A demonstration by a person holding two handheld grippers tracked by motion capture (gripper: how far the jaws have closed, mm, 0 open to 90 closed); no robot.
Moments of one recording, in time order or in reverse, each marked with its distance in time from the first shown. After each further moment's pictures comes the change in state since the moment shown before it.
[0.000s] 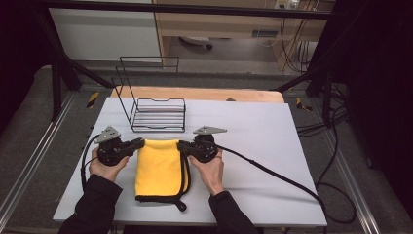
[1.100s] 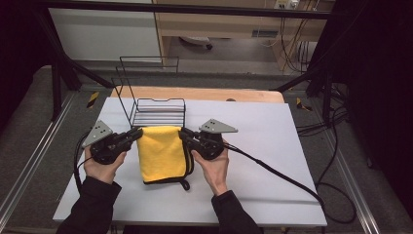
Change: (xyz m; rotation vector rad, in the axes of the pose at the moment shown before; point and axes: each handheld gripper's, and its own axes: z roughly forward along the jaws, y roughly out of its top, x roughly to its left) left arm -0.030 0.033 -0.031 -0.204 0.029 0.080; right arm 0.024 0.028 -0.042 -0.225 -0.031 -0.157
